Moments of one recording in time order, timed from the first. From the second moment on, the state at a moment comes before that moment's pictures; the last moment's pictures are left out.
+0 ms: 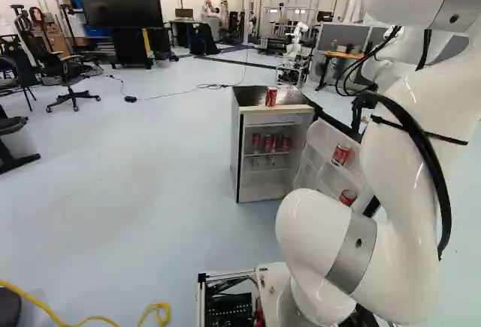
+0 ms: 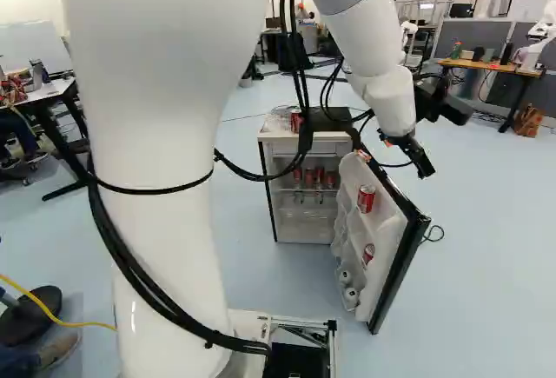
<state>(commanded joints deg) -46.5 -18.6 -62.0 23.1 -5.8 -2.4</state>
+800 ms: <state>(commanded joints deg) -50.5 -29.6 -71.0 23.1 -15.9 -2.4</state>
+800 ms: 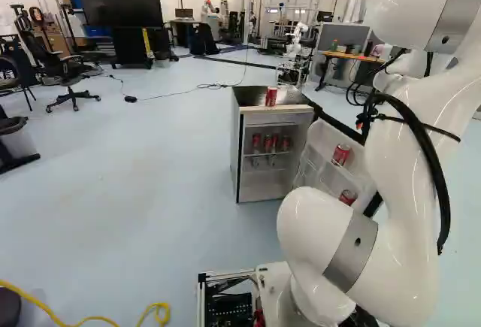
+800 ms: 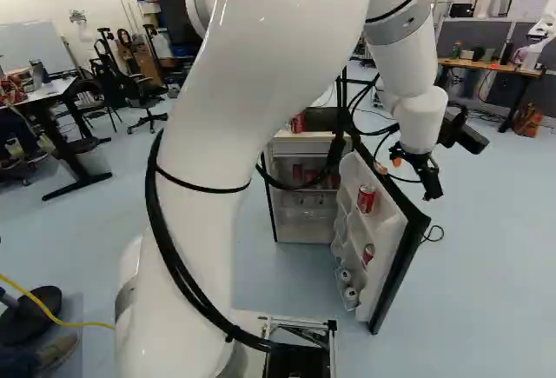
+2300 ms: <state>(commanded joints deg) -51.2 -24.5 -63.8 23.1 -25.7 -2.4</state>
